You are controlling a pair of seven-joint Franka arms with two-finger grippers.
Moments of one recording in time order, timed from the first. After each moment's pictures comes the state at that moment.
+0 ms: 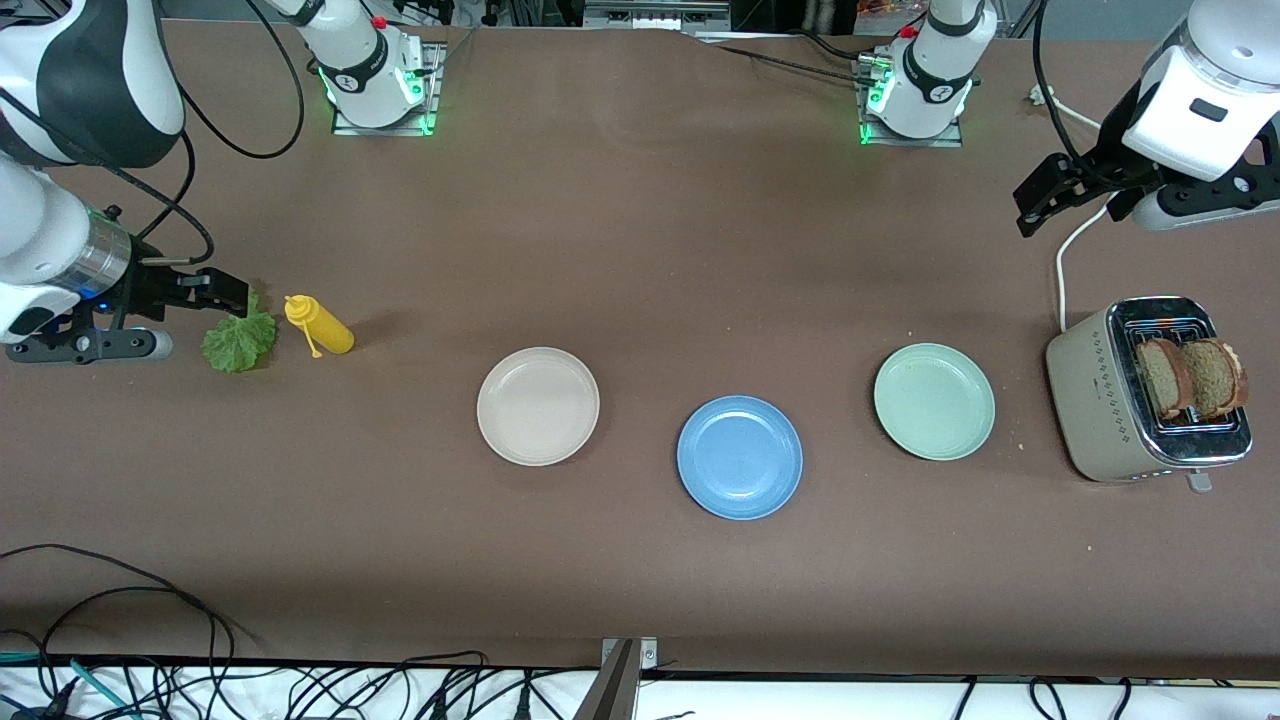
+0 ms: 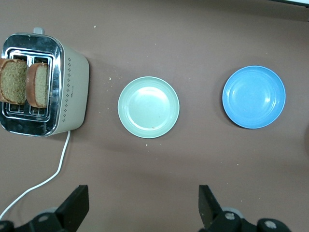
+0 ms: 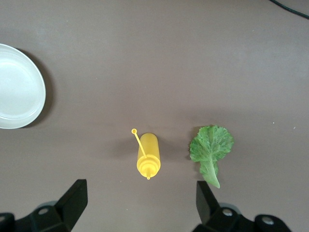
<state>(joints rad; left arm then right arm) 0.02 -0.05 -0.20 -1.58 0.04 1.55 -0.38 0.08 0.19 -0.01 -1.58 -0.06 1.68 0.00</state>
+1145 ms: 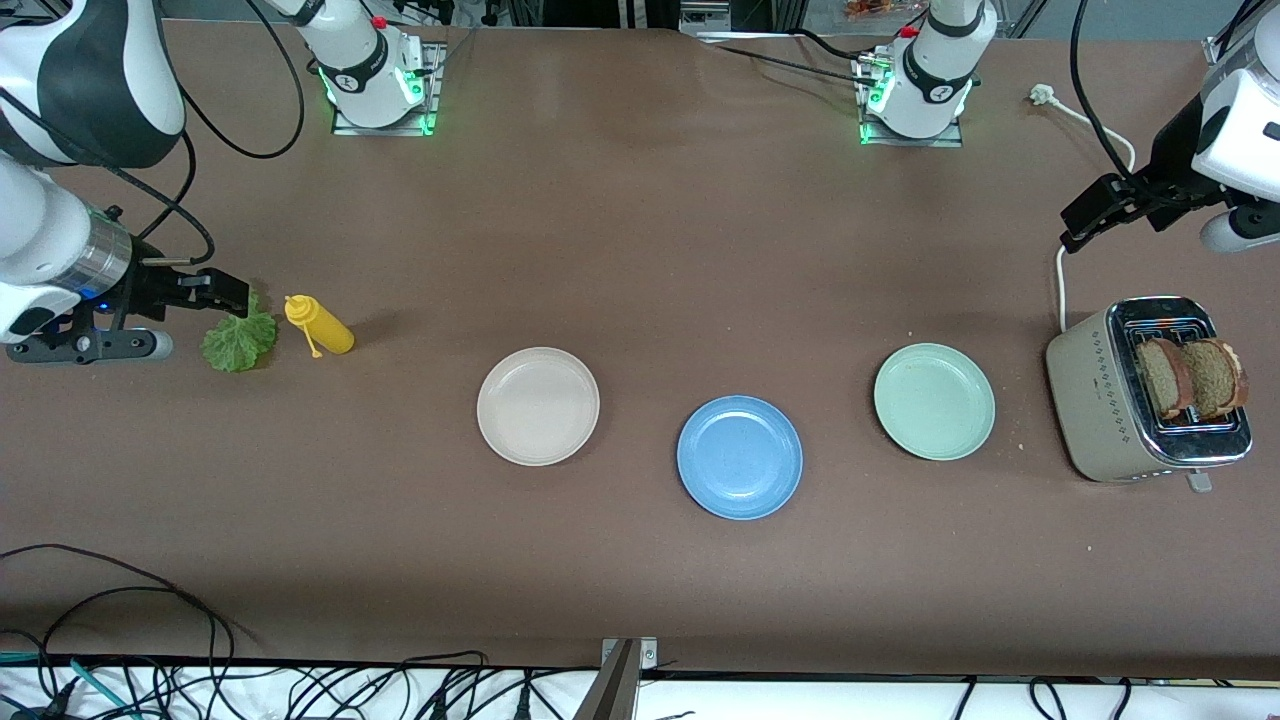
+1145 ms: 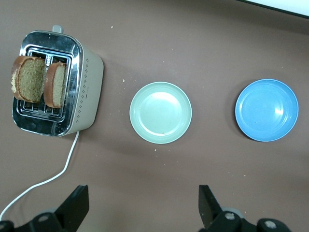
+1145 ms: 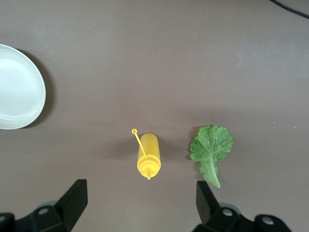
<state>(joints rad) 0.07 -0.03 -0.18 -1.56 0.04 1.55 -0.38 0.08 0.19 -0.01 -1.58 -0.06 1.68 0.00</state>
